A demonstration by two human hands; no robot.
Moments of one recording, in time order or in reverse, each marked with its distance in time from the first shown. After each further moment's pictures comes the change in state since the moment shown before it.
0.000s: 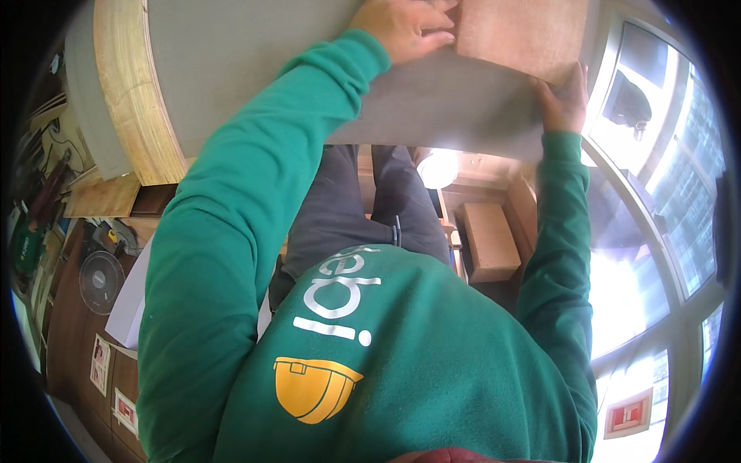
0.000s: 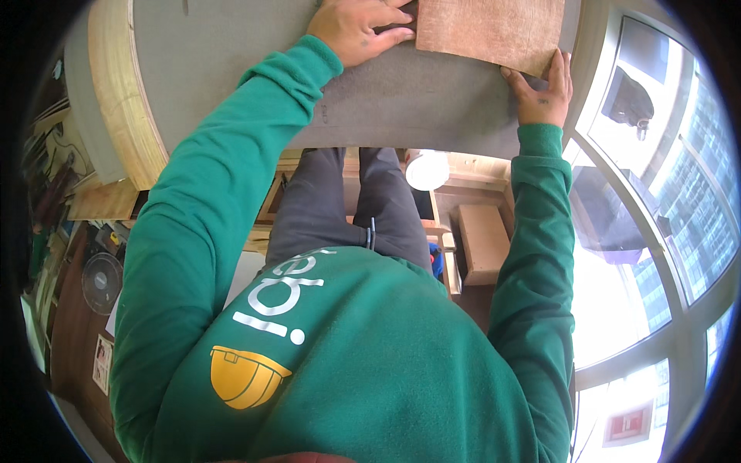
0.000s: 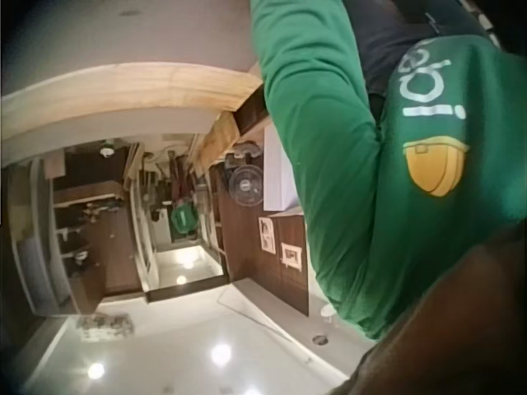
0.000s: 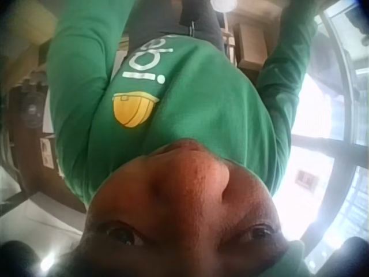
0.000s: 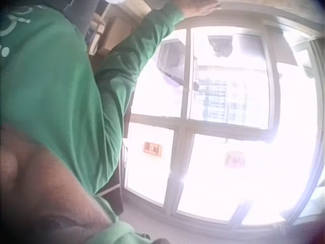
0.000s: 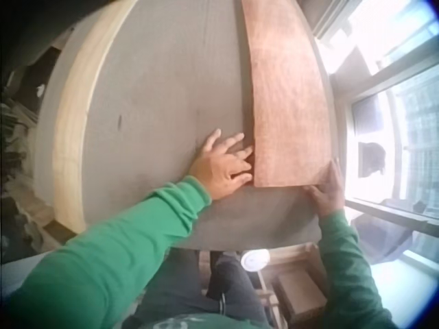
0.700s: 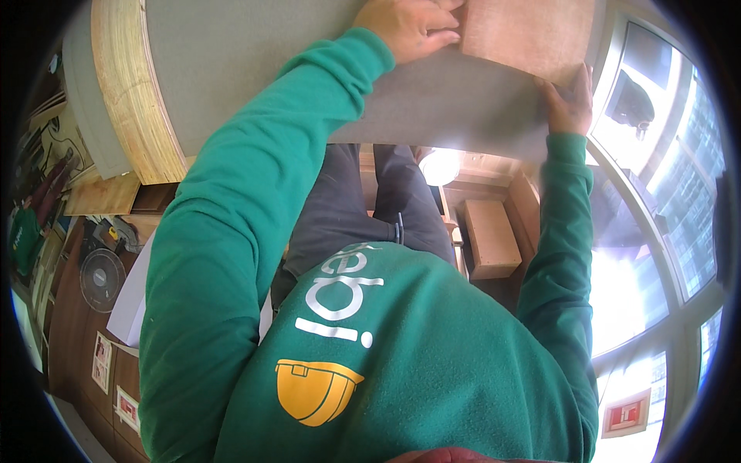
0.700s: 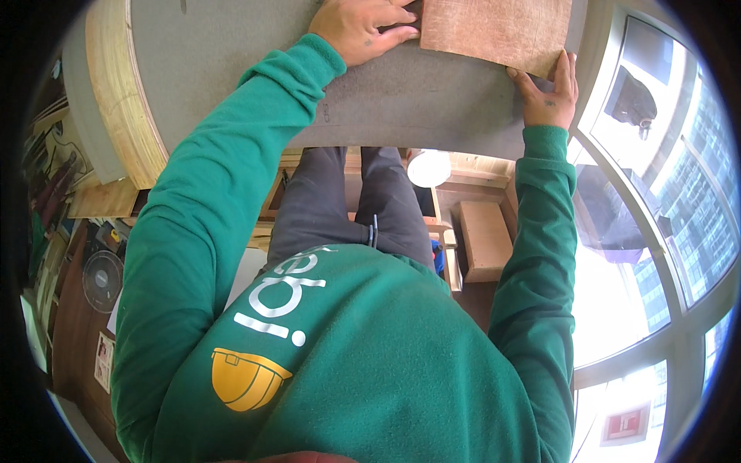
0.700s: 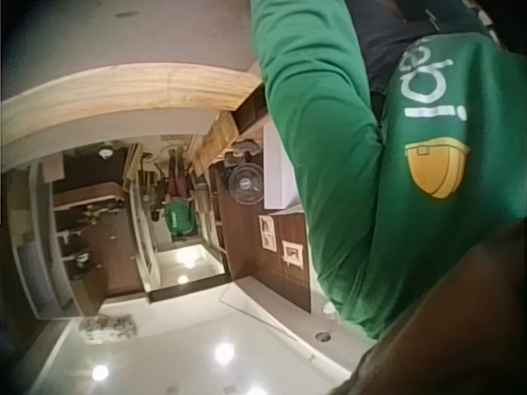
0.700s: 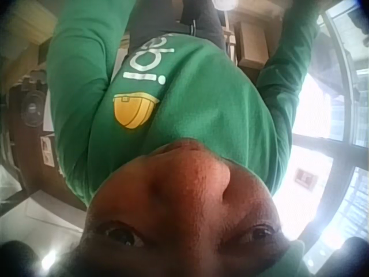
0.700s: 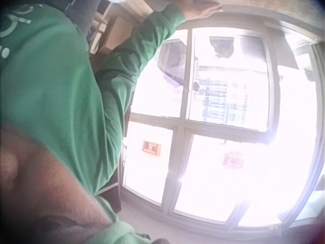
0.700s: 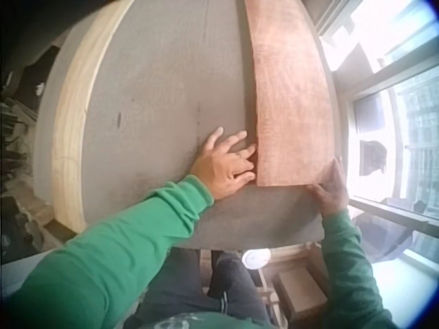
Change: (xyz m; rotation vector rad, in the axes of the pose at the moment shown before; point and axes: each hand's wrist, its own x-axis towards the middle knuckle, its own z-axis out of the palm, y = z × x) left_hand -0.002 0.002 -0.002 -0.002 -0.010 -0.001; right_hand 0.001 -0.002 -0.002 -0.022 -0.011 0.022
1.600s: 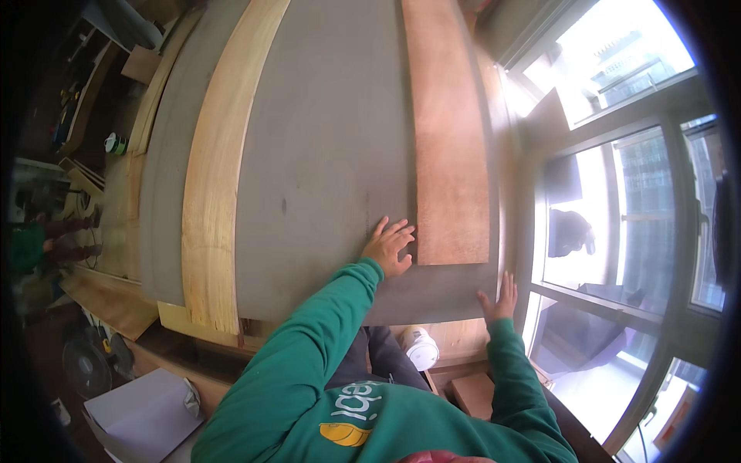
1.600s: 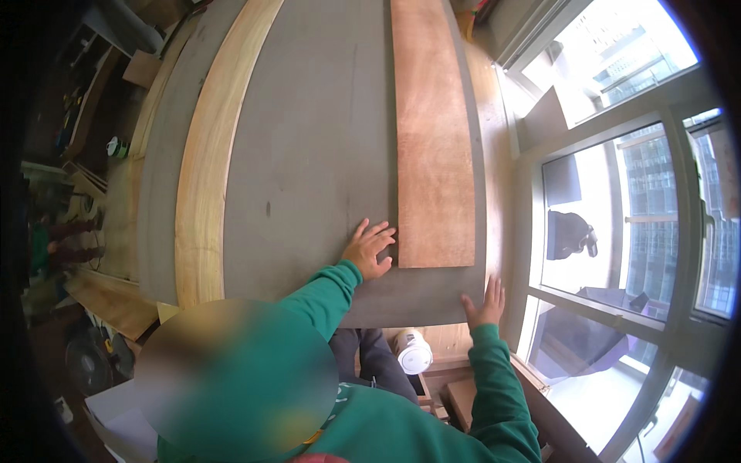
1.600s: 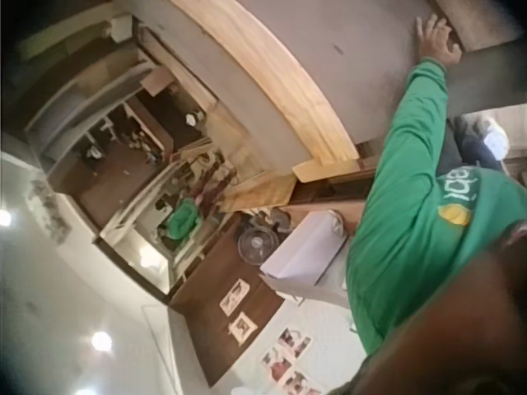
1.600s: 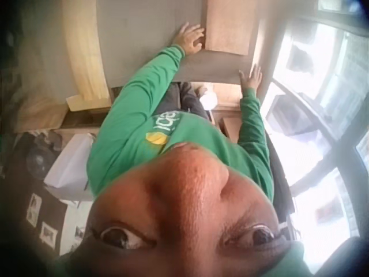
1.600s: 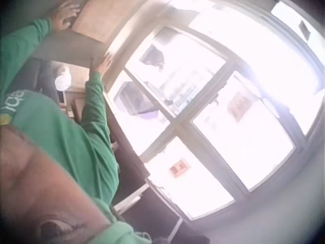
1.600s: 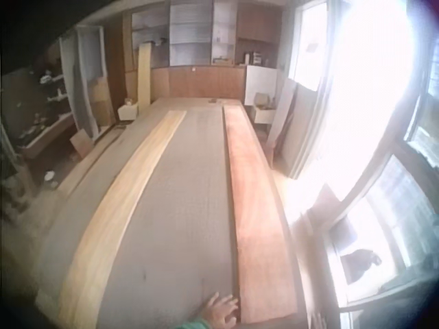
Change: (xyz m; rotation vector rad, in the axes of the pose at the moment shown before) left_hand -0.007 0.003 -0.026 -0.079 0.060 -0.063; right_hand -0.078 -0.005 -0.053 -0.081 -0.069 0.136
